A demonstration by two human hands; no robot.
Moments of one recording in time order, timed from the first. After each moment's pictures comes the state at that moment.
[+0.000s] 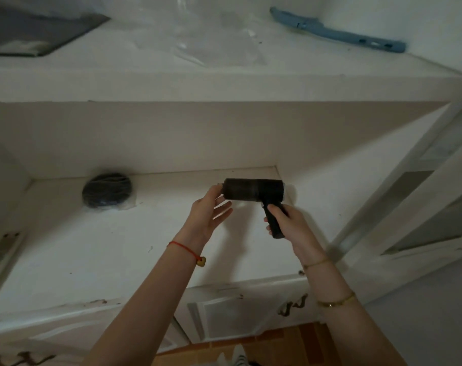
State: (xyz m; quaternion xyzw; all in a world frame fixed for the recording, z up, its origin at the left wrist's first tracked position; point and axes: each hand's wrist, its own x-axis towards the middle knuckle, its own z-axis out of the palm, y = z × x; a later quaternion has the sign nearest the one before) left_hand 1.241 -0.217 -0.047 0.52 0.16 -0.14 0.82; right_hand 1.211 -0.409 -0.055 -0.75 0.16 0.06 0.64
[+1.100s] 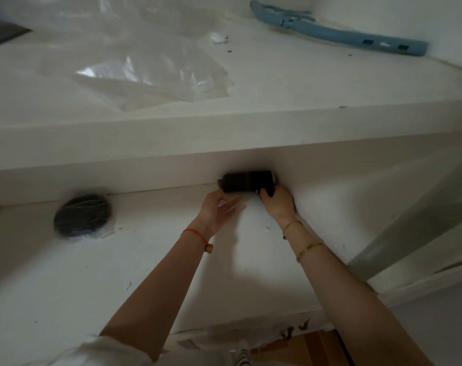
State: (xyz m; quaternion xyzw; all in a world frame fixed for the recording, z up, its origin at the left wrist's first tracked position) left_hand 1.343 -0.268 -0.073 0.42 0.17 -0.19 0.87; right_hand 1.365 -0.434 -0.100 -0.88 0.16 -0.04 0.44
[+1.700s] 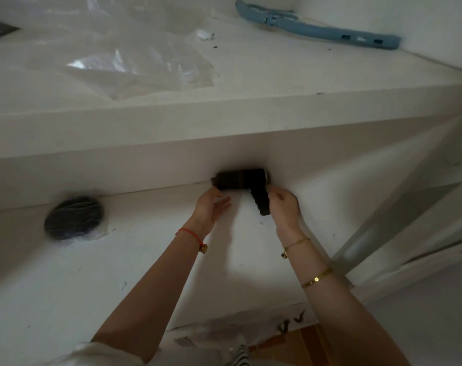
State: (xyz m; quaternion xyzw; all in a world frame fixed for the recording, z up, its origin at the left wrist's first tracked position) left_hand 1.344 -0.269 -0.082 0.49 0.17 -0.15 0.84; right_hand 1.310 -0.428 -0.074 -0.76 0.24 -0.10 0.60
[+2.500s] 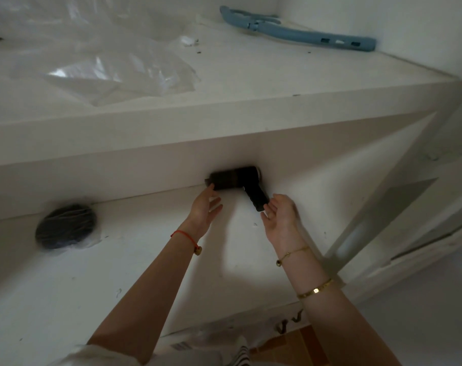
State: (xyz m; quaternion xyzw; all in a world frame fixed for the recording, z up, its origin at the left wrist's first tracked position) left_hand 1.349 -0.273 -0.083 0.54 0.17 -0.15 0.81; right_hand 1.287 -0.423 -0.050 -0.37 0.35 -0.05 0.86
